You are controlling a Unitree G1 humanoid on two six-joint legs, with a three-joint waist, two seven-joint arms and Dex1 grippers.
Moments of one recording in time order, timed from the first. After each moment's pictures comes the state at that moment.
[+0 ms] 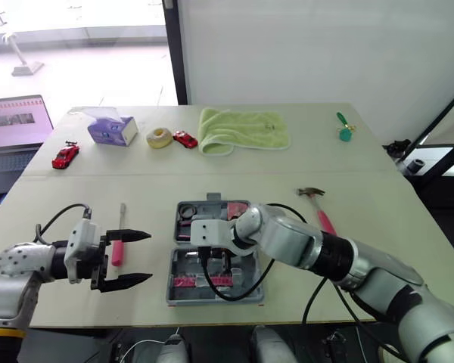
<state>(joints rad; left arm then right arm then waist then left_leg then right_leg) -0.05 0.80 0.21 0.04 -0.52 0.02 -1.47 -1.00 -0.43 0.97 -0.13 0.07 1.04 0.84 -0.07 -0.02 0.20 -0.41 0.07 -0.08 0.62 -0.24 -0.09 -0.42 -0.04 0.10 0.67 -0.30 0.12</state>
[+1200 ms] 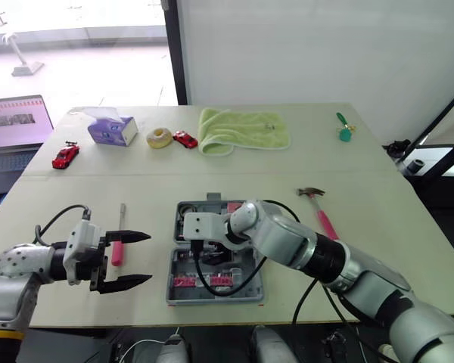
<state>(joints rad) -0.04 0.81 0.21 0.03 -0.53 0.02 -1.48 -0.96 -0.35 0.87 -0.13 -0.02 1.03 0.88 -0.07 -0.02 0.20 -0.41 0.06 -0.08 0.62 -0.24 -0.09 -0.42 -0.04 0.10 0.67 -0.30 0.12</state>
